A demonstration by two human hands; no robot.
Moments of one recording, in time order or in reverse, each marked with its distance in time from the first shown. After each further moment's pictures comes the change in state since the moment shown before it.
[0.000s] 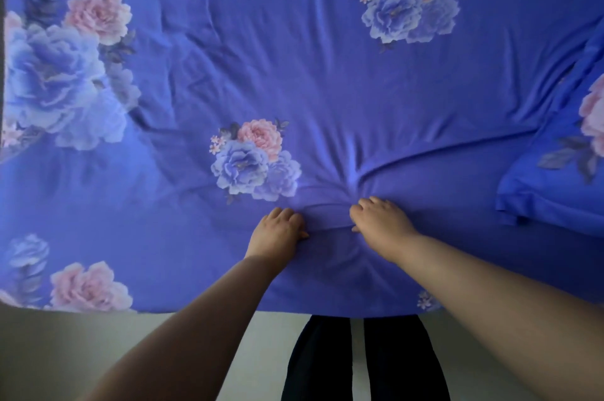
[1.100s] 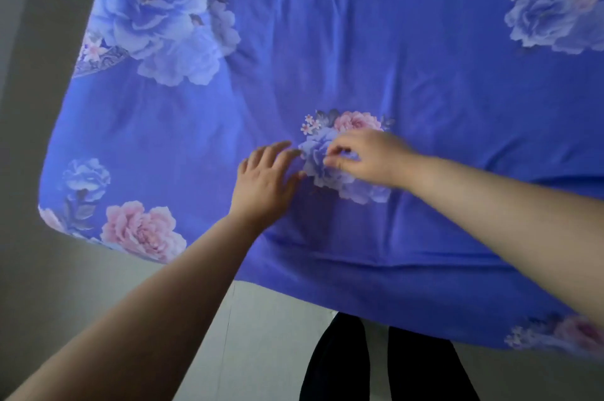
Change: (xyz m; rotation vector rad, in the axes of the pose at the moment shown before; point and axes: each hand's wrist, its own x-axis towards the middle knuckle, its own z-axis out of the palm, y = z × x) left_hand -0.045 -0.145 -0.032 -0.151 0.475 -0.176; right_hand 0.126 -0.121 -0.083 0.306 0.150 -0.330
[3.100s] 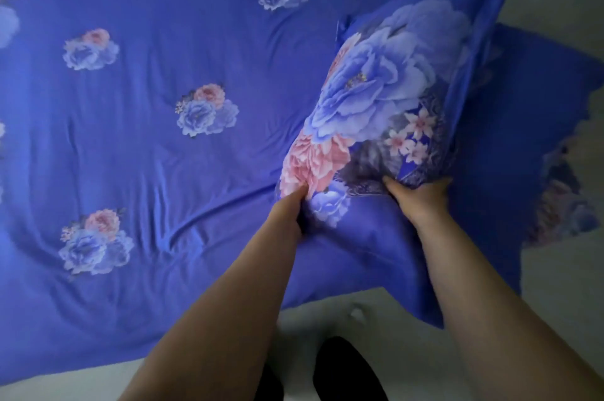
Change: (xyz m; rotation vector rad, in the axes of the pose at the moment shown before) left_hand 0.028 0.646 0.040 -1.506 -0.619 -0.941; right_hand -0.550 0.242 -0.247 0.700 0.769 1.406
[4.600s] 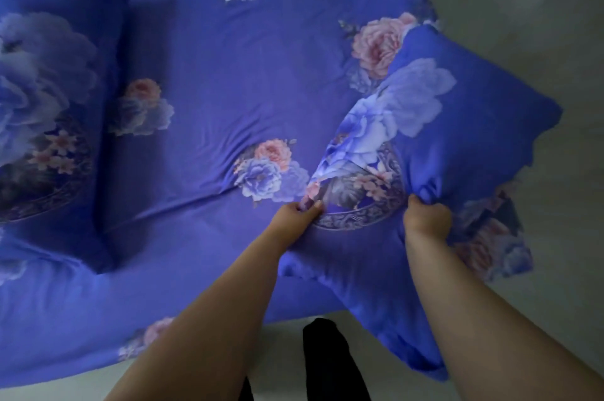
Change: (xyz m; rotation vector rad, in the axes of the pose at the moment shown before) left_hand 0.082 -0.051 0.128 0.944 0.082 0.308; right_hand 0.187 0.053 -0.063 0.091 0.256 0.112
